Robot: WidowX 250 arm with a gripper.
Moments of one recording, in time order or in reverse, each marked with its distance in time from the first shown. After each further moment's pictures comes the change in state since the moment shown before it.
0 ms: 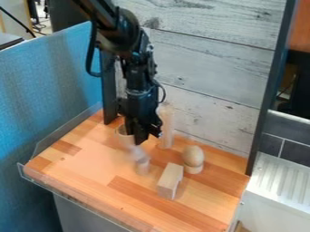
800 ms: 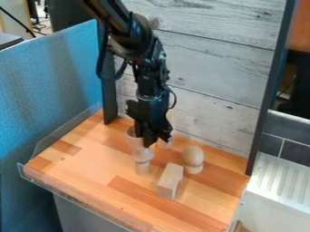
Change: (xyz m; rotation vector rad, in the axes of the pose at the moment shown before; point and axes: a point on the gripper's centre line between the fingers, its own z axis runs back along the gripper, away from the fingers) arm 0.008 -0.012 -0.005 0.041 -0.027 -0.028
